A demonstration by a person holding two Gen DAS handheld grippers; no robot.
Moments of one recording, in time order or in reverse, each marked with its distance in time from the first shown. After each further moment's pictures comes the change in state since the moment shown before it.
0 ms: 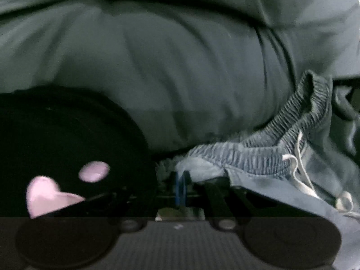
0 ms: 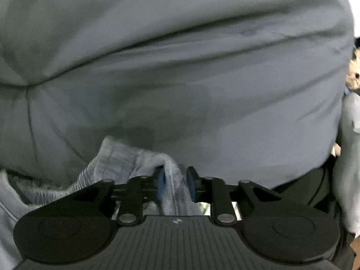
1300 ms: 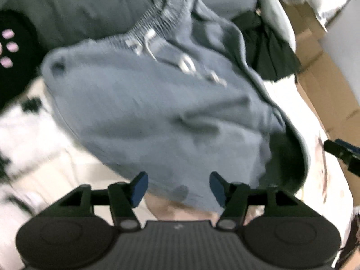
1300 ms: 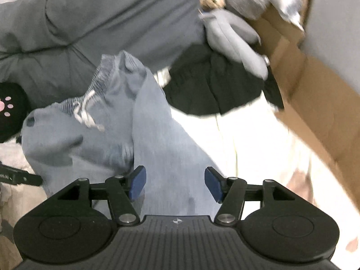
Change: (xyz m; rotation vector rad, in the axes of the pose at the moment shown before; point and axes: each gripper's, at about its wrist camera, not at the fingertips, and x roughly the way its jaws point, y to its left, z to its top) left arm -0.113 -0.117 -0.147 0.062 0.230 -0.412; right arm -0.293 -0.004 -0.253 0.315 0.071 -0.128
